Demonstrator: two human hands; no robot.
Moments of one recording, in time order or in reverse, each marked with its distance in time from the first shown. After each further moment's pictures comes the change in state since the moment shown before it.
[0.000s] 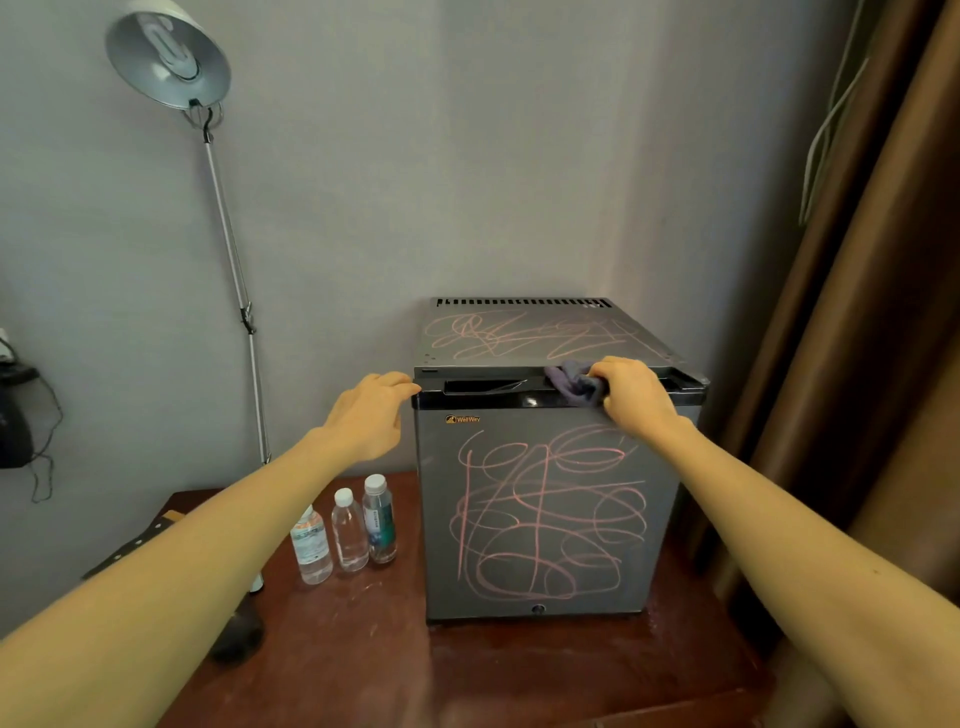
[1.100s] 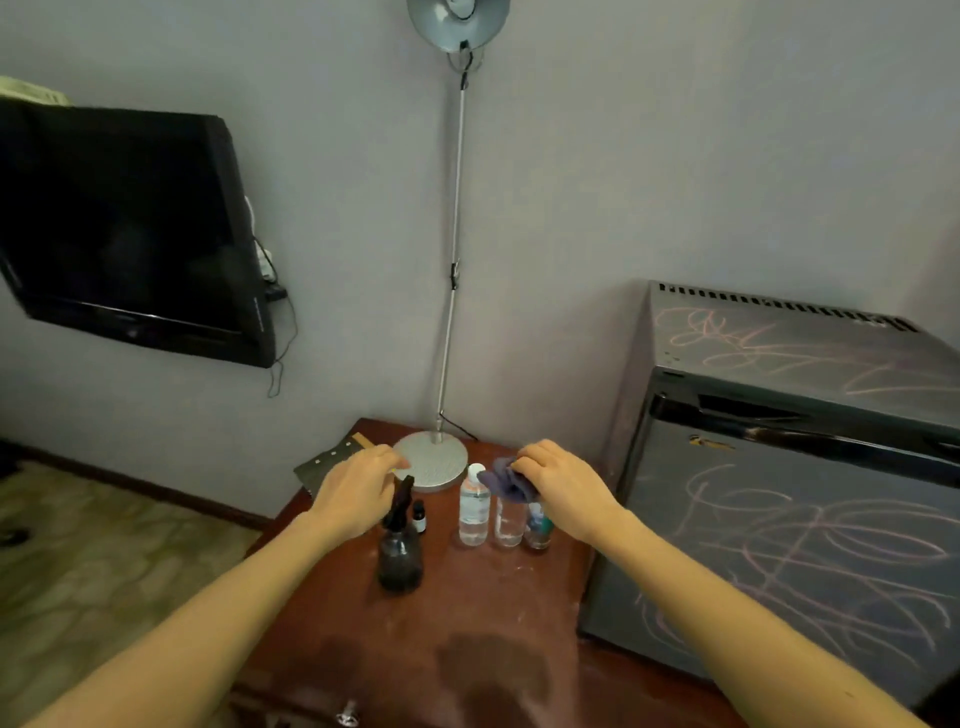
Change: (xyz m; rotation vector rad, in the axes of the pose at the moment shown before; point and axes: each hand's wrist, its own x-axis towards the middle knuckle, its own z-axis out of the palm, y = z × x) left_hand -0.170 -0.194 0.083 -0.128 0.105 -0.436; right_hand 0.002 -0.258 0.194 0.121 -0.081 -0.857
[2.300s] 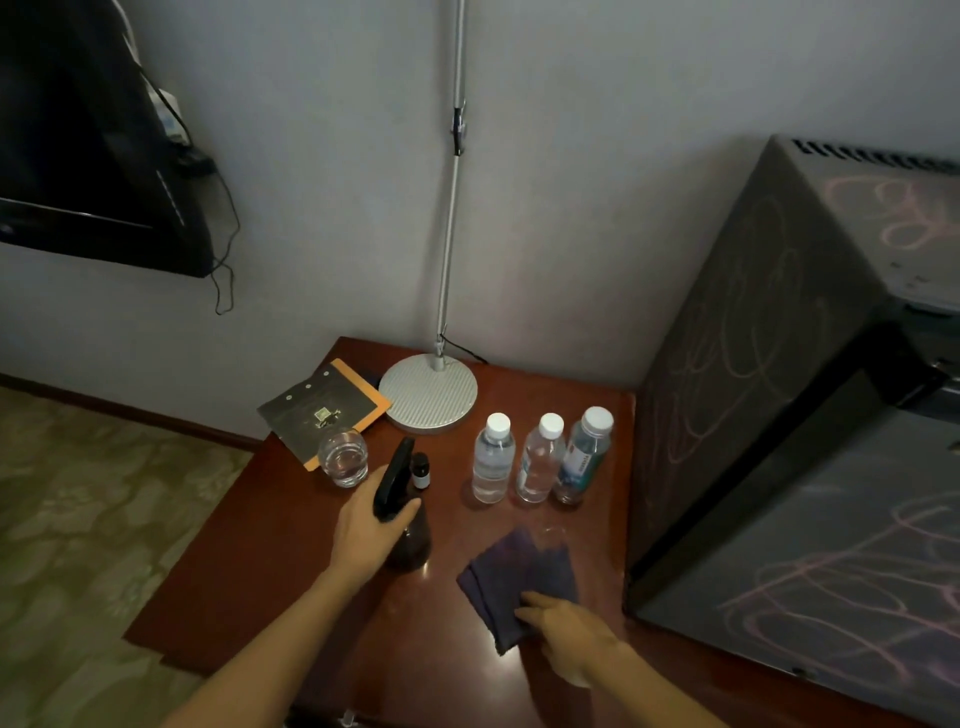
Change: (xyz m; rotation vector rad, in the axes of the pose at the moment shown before) left_hand 0.013 -0.083 0.198 -0.719 -0.063 -0.502; right_hand -0.074 -0.034 0.243 0.406 -0.960 0.332
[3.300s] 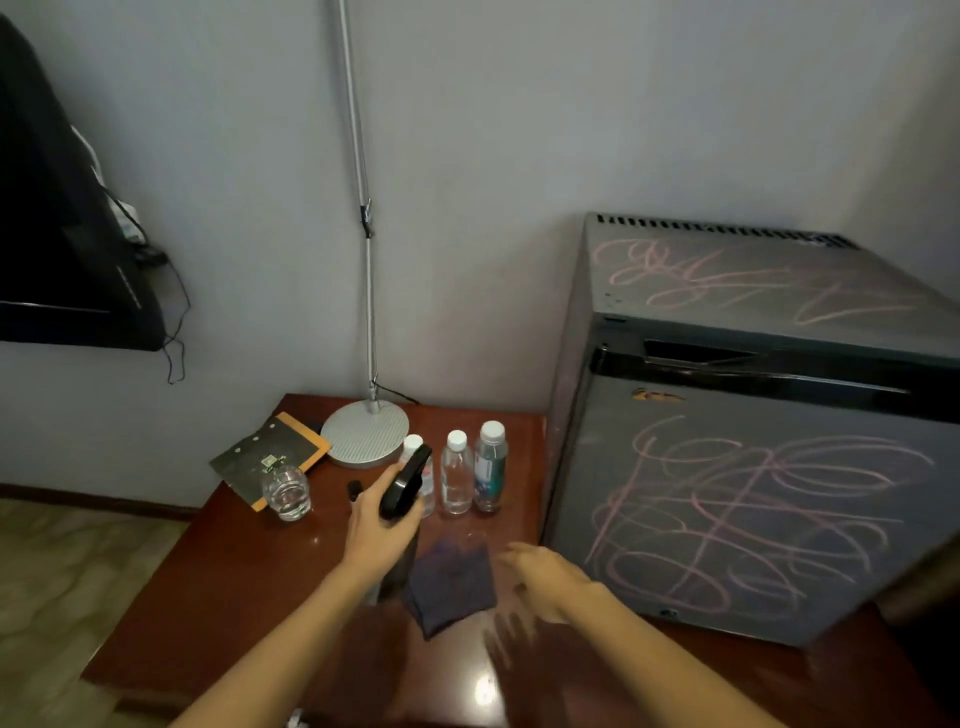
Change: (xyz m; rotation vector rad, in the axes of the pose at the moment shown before) left_hand -0.084 0.128 0.041 -0.141 -0.044 0.304; right_hand -0.121 0.022 -0.062 0.059 0.283 0.079
